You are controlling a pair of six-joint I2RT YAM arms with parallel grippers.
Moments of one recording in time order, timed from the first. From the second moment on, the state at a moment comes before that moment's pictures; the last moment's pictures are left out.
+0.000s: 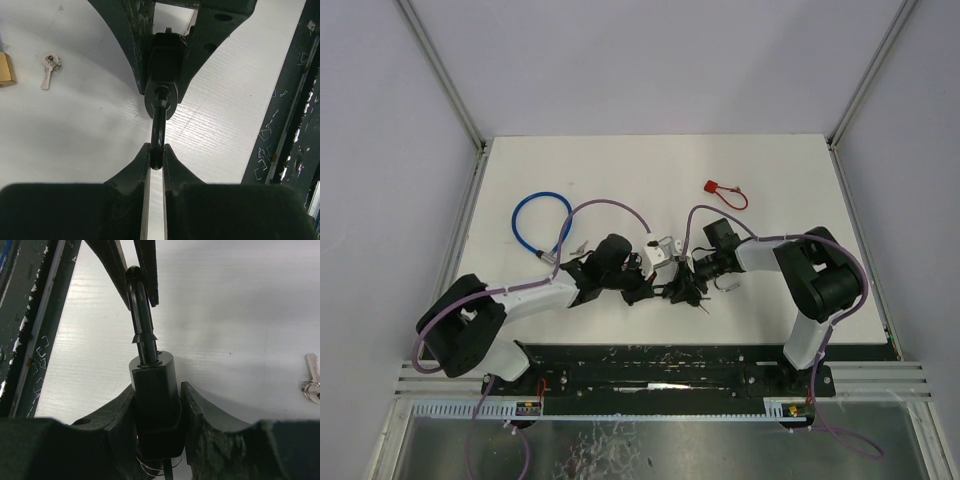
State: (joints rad) left arm -0.79 1.45 0.67 0.09 0.43 0.10; right arm 0.48 1.79 0.78 -0.15 -1.08 -0.87
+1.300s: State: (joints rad) left arm -0.74 1.56 0.68 0.16 0.49 0.04; right arm 0.48 1.85 0.84 -0.16 -1.12 -0.82
